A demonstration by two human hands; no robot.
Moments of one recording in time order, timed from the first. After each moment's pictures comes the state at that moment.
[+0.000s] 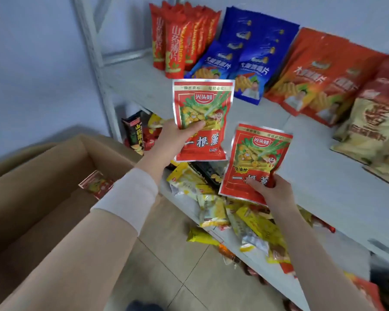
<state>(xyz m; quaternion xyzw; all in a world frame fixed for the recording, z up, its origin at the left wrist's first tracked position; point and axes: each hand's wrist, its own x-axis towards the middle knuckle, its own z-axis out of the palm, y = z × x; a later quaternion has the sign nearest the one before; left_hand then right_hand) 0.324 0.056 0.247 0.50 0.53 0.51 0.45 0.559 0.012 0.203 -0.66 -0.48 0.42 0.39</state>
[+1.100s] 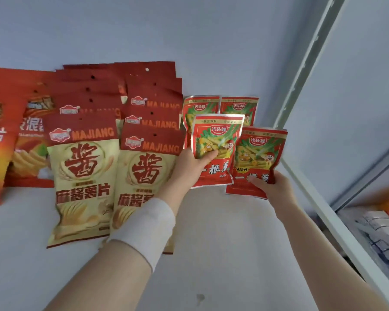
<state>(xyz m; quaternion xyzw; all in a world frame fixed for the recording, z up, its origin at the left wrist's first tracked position) 1.030 0.203 0.256 0.72 0.34 0.27 0.55 1.171 0.060 0.222 -0.77 -0.22 0.20 0.56</state>
